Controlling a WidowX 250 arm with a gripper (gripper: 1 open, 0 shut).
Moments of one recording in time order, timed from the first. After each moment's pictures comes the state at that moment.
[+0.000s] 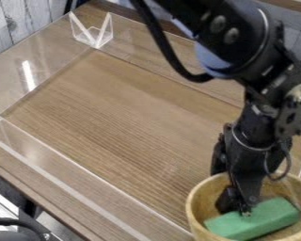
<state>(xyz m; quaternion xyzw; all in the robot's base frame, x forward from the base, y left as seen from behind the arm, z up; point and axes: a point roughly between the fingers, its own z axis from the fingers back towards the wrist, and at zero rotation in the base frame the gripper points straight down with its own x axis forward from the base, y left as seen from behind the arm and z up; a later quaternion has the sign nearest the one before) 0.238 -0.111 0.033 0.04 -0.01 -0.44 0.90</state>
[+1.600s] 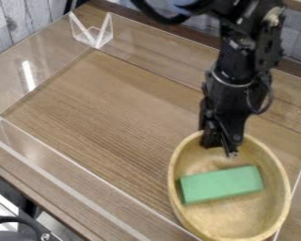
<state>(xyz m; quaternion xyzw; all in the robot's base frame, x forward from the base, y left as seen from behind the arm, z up) 0.257 -0.073 0.074 0.05 -0.01 -0.41 0.91</state>
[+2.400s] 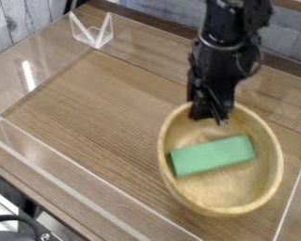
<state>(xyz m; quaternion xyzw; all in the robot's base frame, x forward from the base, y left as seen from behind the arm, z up) 0.265 -0.047 0.106 0.06 -0.03 -0.36 0.93</state>
